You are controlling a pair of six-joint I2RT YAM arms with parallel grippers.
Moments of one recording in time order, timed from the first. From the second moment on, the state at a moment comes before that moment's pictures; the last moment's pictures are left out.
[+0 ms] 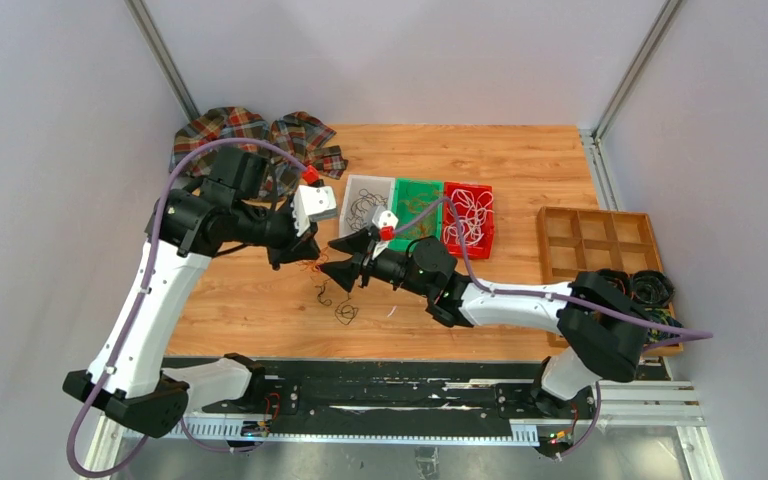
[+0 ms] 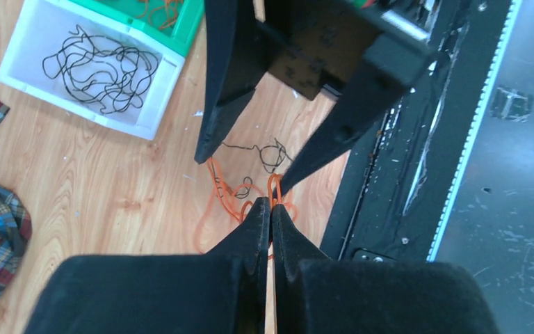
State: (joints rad) left arm -0.41 1.18 1.58 -1.34 0.60 0.67; right arm 1.06 1.53 0.81 0.89 -0.18 0.15
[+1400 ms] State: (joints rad) left arm -0.41 1.28 1.46 -1.26 0.47 0.62; right arm 0.58 1.37 0.81 0.62 -0.07 0.06
